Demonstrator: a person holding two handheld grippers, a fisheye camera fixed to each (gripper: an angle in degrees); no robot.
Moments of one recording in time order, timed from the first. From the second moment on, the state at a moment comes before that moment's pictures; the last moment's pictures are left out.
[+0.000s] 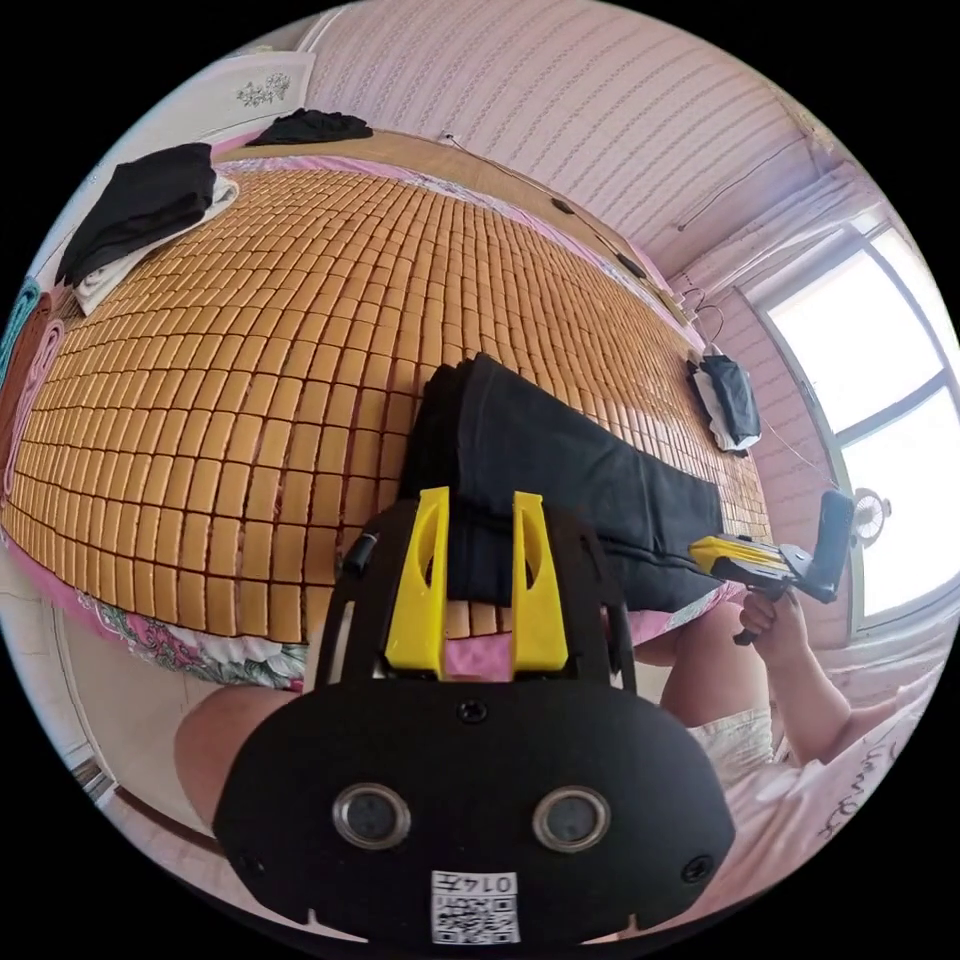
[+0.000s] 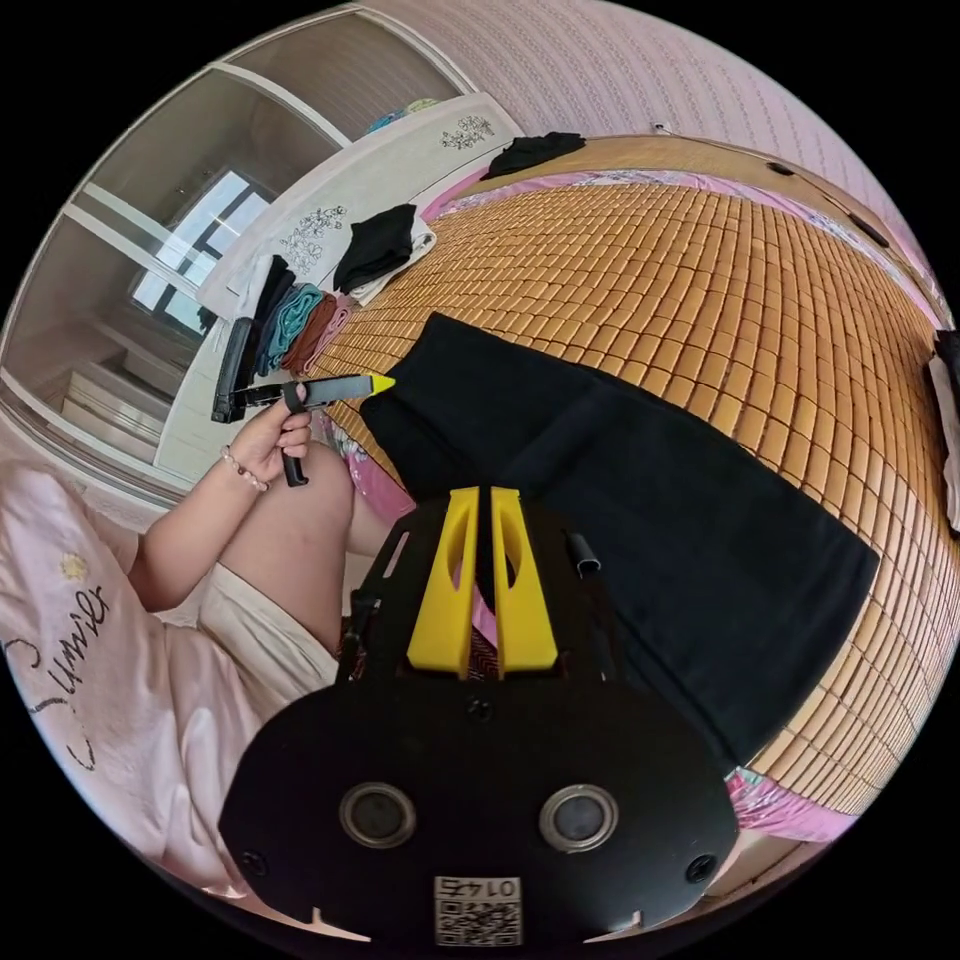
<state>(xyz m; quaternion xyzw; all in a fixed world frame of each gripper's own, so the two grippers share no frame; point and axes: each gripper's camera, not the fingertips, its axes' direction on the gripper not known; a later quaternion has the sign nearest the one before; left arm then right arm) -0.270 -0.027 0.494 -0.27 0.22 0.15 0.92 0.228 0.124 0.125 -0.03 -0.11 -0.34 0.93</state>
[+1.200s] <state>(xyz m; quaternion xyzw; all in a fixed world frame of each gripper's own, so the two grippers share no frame) -0.014 0.142 0.413 -0.24 0.29 0.47 0.80 -0.006 -0.030 0.174 -0.19 0.20 -0.46 0.84</state>
